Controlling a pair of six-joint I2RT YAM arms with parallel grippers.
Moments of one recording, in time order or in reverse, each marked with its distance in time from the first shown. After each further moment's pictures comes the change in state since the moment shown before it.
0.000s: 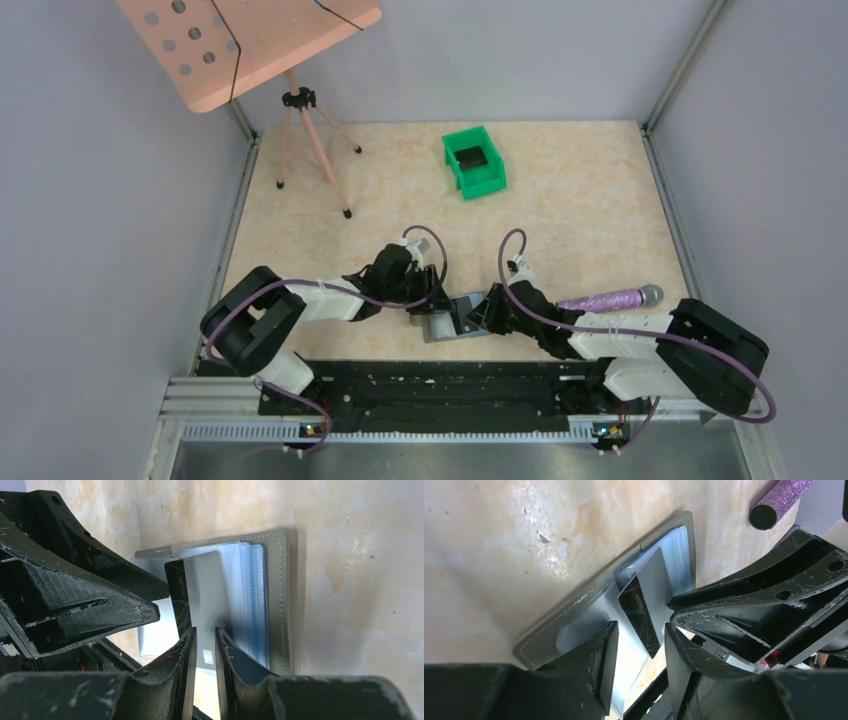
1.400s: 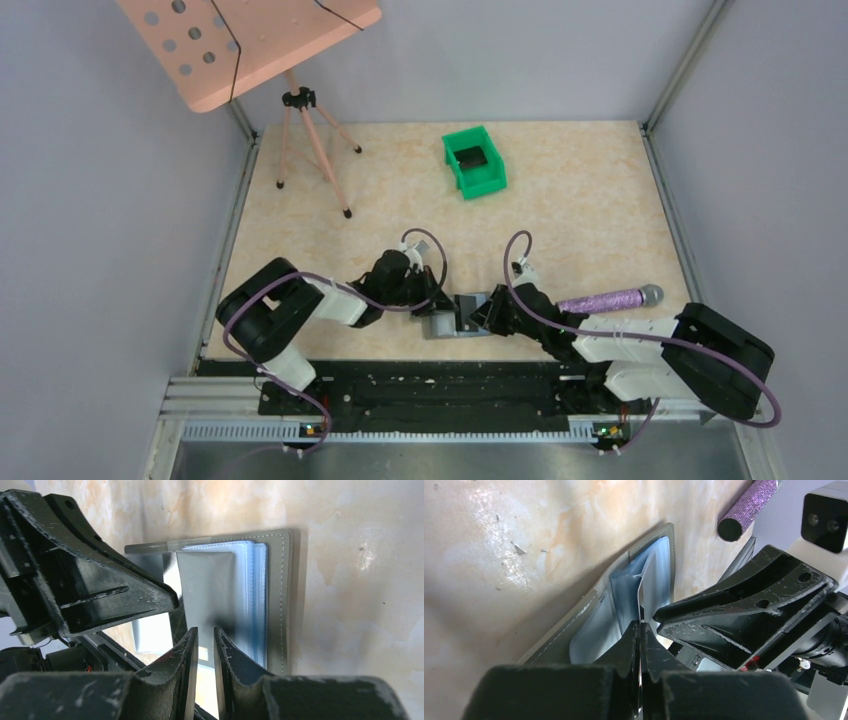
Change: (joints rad) left arm -0.001 0.119 -0.068 0.310 0.050 -0.161; right arm 0.000 -0.023 -0.037 0.040 0.007 0.023
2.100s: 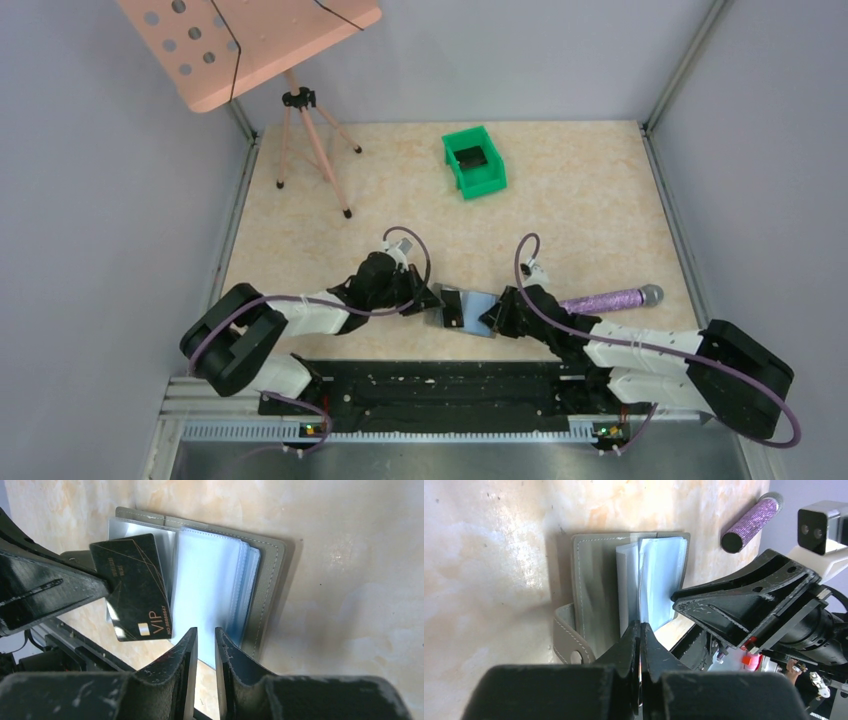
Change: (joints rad) left arm 0.023 -0.223 -0.065 -0.158 -0.108 0.031; right arm -0.018 -0.136 -0.018 -0.167 0.040 -0.033
